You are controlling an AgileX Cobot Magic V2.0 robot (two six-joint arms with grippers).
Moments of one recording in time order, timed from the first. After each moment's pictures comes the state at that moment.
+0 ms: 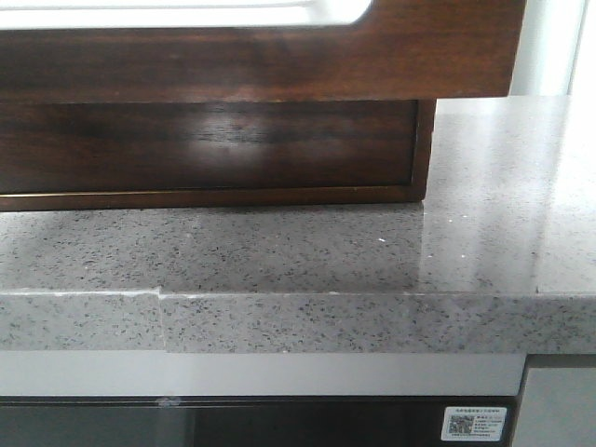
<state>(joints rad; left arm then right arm) -0.07 0.41 -0.73 -0.23 0.91 0.27 0.72 1.75 -1.91 0.09 1.26 -0.90</state>
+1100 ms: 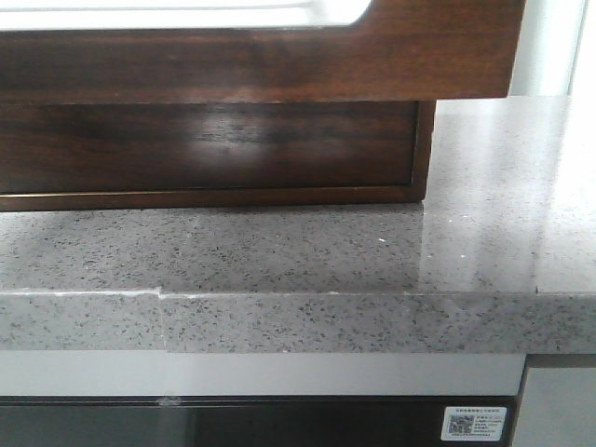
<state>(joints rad) -0.09 0.41 -0.73 -0.28 0.89 0.30 0.61 1.24 -1.68 0.09 1.24 -0.50</state>
